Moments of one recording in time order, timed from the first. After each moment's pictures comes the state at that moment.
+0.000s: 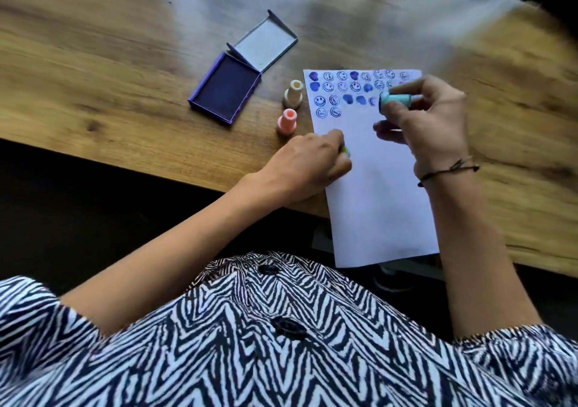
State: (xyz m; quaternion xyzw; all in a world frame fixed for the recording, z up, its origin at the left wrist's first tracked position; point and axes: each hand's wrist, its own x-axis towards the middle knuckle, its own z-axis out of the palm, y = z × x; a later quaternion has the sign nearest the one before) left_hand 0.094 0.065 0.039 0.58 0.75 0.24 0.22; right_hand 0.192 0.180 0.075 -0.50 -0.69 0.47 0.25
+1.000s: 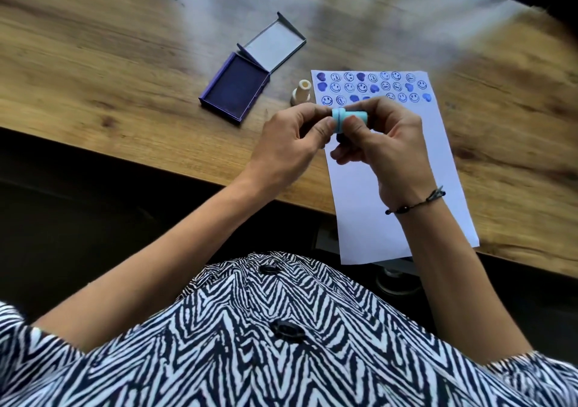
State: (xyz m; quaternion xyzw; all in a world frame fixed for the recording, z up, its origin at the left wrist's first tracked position) left_hand 0.077 0.040 0.049 0.35 0.67 0.57 0.32; right_hand 0.180 0.122 0.079 -0.38 -0.69 0.57 0.21
